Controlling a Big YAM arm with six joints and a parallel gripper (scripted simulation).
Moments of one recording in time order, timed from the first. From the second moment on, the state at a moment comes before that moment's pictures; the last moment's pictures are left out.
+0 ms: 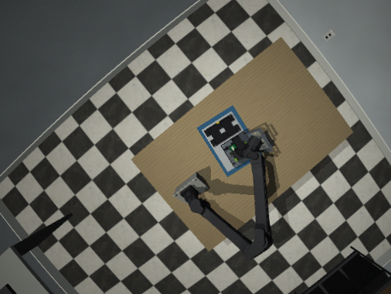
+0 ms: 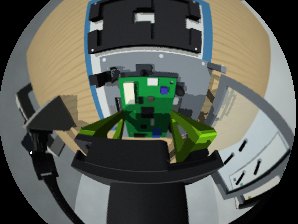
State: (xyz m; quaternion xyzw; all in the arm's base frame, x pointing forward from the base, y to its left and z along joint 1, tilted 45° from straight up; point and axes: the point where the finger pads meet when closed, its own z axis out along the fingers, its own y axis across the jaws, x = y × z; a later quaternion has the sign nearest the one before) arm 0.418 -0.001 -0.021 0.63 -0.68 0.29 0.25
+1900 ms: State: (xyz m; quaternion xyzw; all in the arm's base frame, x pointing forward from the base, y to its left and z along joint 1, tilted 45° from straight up) arm 0.418 -0.003 -0.023 0.63 -0.68 0.29 0.25
